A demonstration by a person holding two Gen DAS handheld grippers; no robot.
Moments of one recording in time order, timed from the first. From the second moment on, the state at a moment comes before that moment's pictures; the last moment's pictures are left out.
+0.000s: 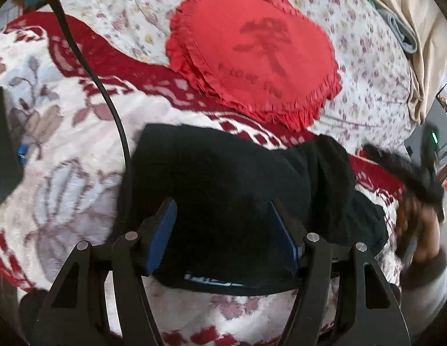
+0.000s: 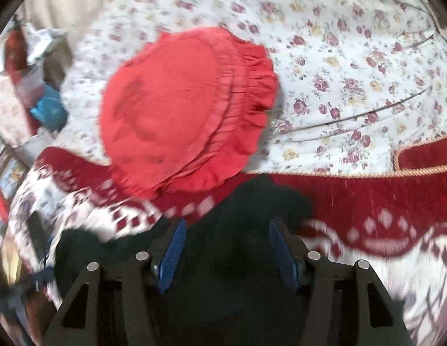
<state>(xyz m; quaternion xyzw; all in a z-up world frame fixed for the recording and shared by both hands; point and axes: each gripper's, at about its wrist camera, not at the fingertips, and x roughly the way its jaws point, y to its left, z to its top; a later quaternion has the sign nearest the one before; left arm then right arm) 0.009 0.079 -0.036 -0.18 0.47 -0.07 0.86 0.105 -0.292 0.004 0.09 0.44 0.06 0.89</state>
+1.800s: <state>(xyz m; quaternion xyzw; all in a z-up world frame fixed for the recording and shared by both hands) 0.007 0.054 -0.035 -0.16 0.48 -0.07 0.86 -0.016 -0.358 0.015 0.07 0.47 0.06 0.88</state>
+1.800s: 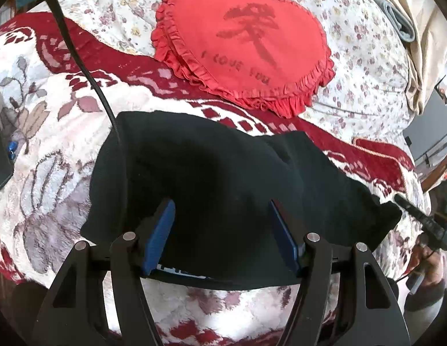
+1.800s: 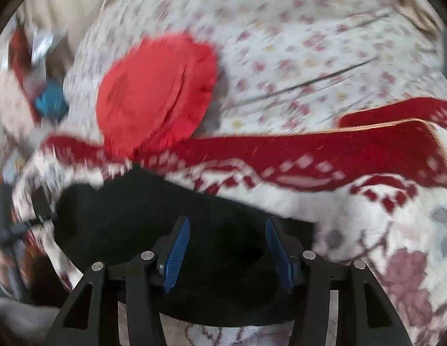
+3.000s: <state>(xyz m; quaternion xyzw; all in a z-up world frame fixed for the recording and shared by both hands) 0.001 0.126 -0.032 -0.21 0.45 0.00 0.87 0.047 -0.319 -0.013 0.04 0.47 0.06 0.88</state>
